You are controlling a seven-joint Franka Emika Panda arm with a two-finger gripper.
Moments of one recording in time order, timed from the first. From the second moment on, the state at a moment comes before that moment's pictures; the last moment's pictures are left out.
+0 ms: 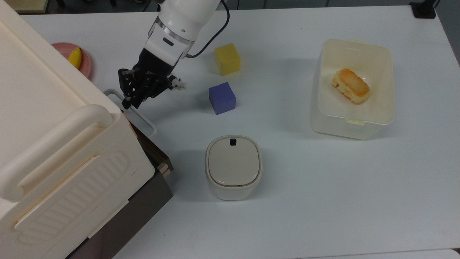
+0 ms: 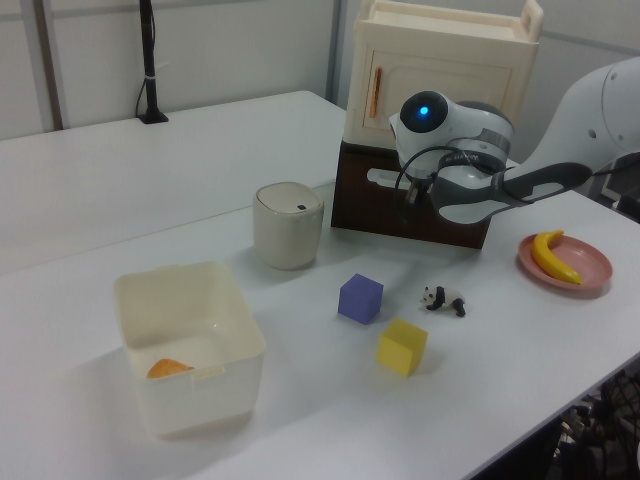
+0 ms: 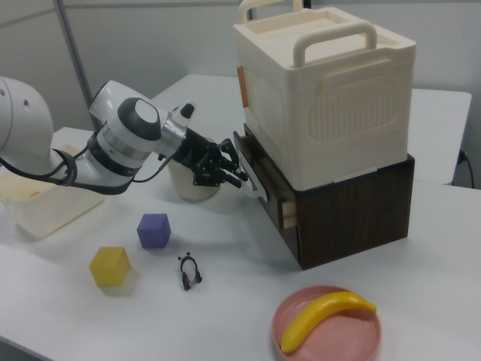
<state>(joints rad) -0.16 0.17 0.11 -1.98 -1.04 2.45 0.12</state>
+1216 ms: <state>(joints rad) -0.08 0.00 0.11 -2.14 -1.04 2.45 0.15</state>
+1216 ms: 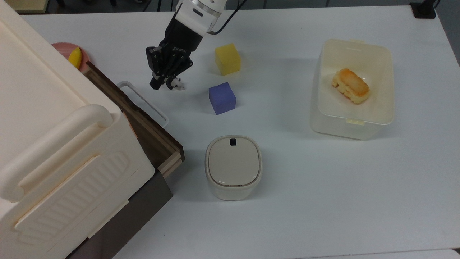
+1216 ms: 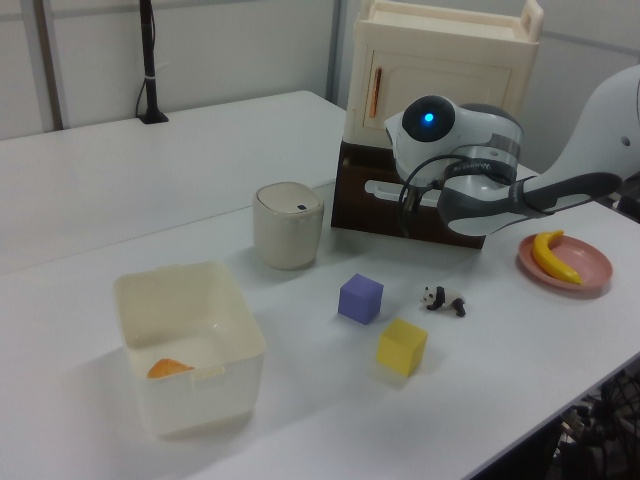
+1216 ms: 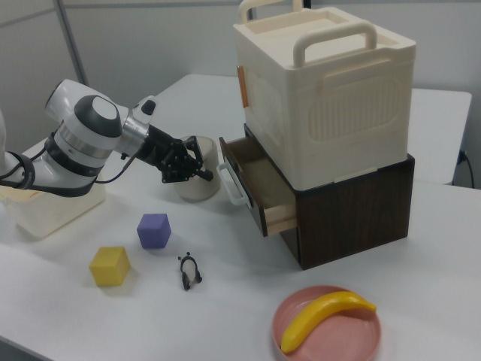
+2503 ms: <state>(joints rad) -0.12 0.07 0.10 -2.11 -1.04 2.45 0.16</state>
